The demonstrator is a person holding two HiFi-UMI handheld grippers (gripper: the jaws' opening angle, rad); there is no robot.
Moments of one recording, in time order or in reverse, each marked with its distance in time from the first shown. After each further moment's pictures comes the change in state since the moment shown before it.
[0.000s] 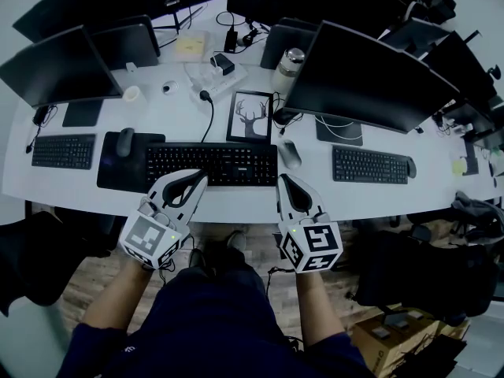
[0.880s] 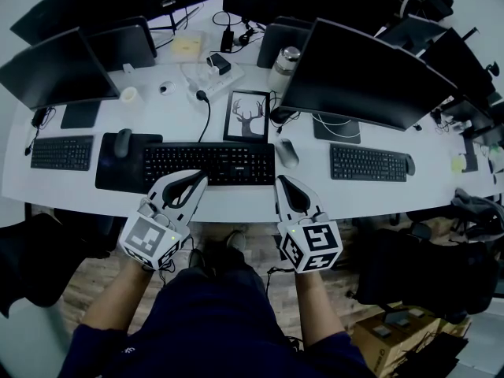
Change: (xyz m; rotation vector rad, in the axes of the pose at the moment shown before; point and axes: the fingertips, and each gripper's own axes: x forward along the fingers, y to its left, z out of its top) left arm 0.004 -0.009 0.002 0.005 0.001 -0.014; right arm -0.006 -0.002 -0.006 0.010 0.016 0.020
